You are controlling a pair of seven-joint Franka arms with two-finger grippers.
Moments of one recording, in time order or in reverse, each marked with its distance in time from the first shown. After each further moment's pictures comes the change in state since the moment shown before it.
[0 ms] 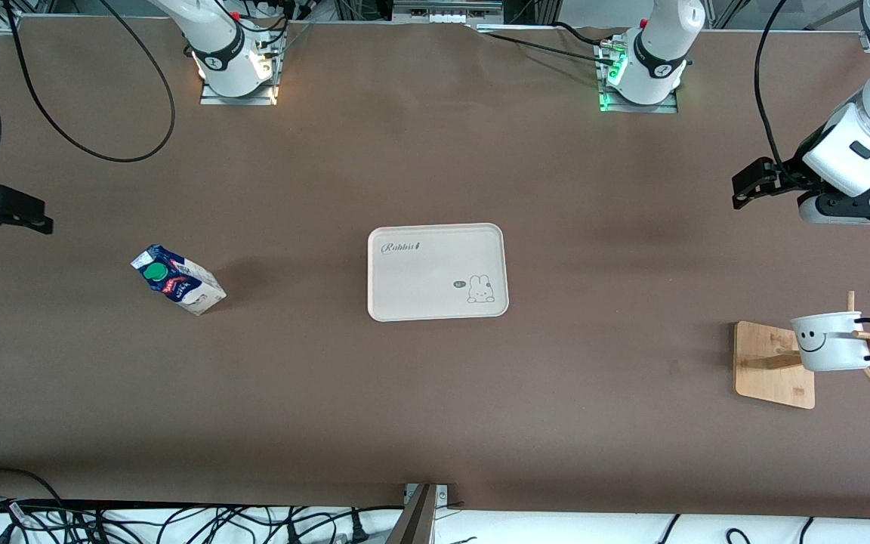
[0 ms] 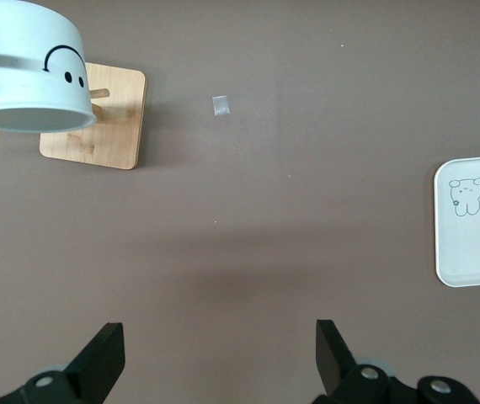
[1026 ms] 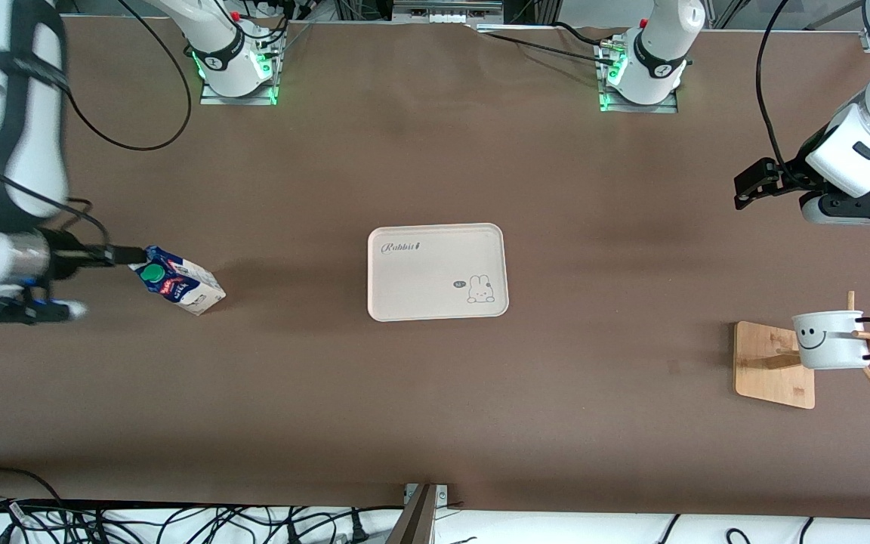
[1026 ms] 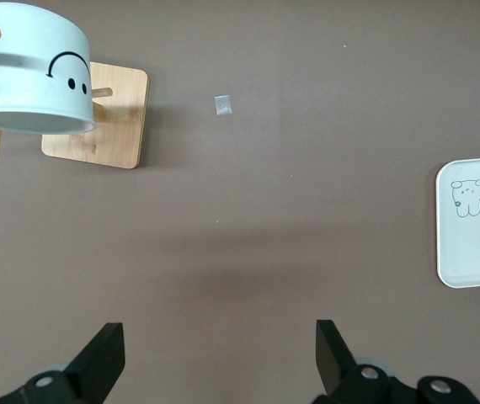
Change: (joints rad) left arm 0.003 0.000 0.002 0.000 0.000 0.000 0.000; right arm 0.221 0.097 -0.322 -0.281 0.261 0.079 0.043
